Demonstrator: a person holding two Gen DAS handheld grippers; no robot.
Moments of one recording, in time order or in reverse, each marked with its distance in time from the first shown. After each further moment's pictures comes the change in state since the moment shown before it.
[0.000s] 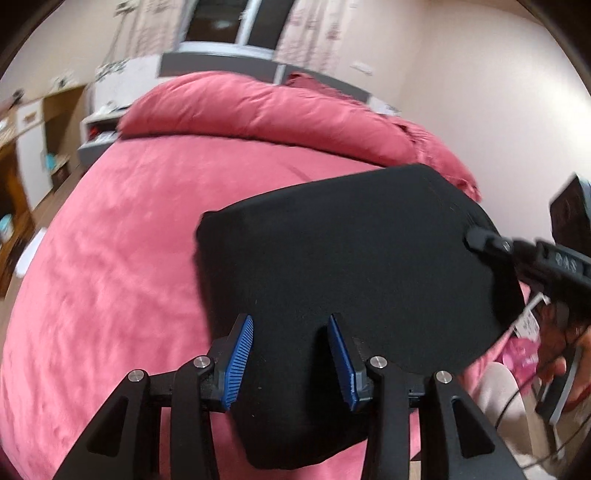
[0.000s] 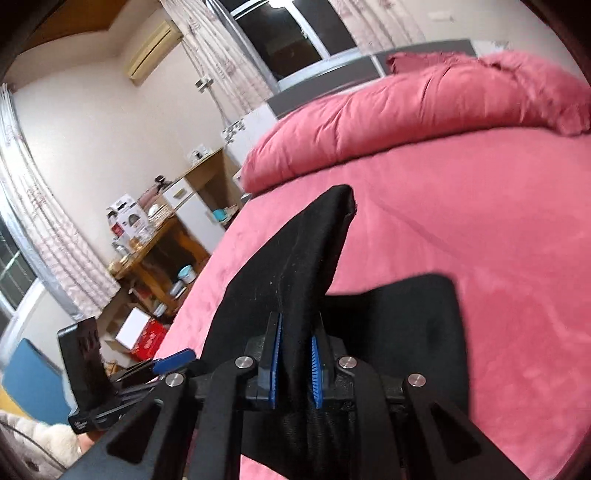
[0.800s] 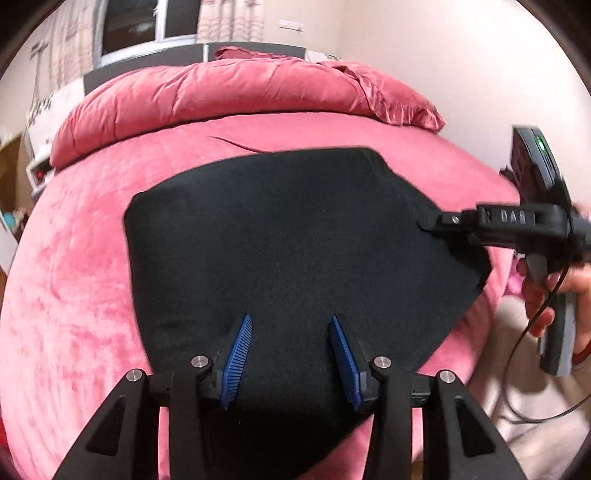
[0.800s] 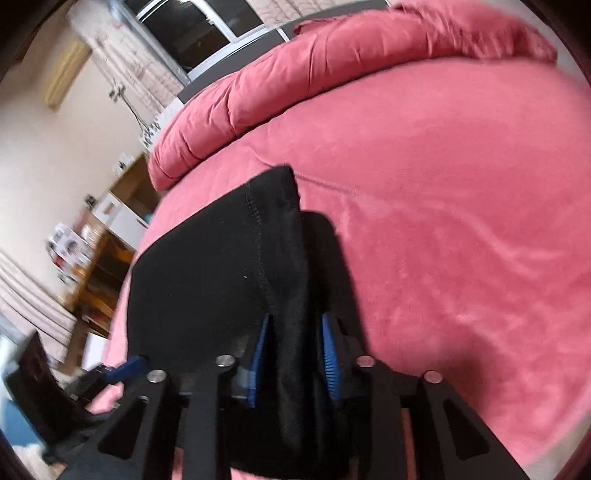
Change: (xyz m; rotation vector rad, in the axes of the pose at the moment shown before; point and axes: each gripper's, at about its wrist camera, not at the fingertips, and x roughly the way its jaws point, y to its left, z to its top) left arm 0.049 -0.049 -0.008 0.229 0.135 -0.046; right arm 0.016 -0.093 -0.029 0.208 0.096 -0.225
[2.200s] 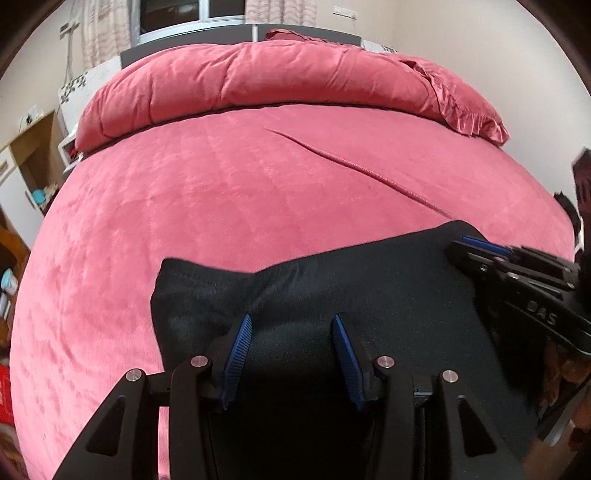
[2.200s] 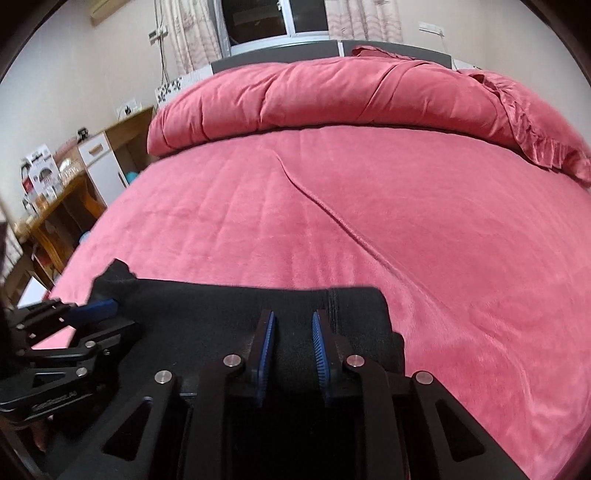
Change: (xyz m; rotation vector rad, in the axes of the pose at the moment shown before) left arm 0.088 0.067 0.071 -0.102 0.051 0.165; right arm 0.082 0.066 0.049 -0.313 -0.043 -0.133
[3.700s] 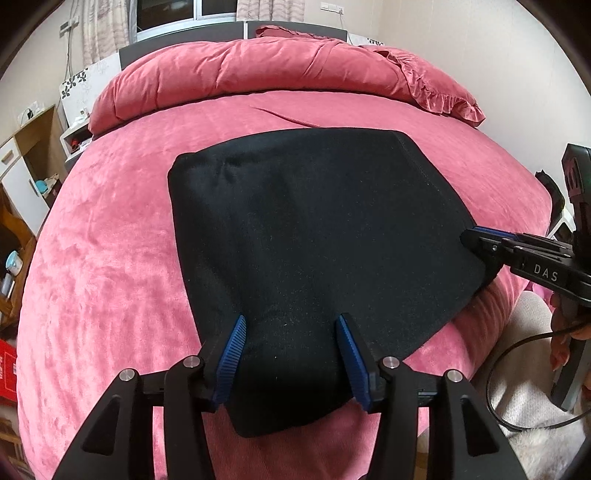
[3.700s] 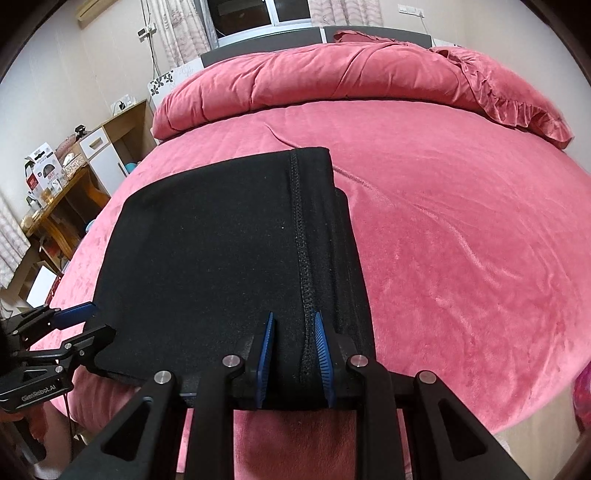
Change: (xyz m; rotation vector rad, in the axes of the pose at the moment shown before) left arm -0.096 -0.031 -0.108 0.033 0.036 -0.019; right arm -0.091 -0.013 -0.091 0.046 0.075 -0.011
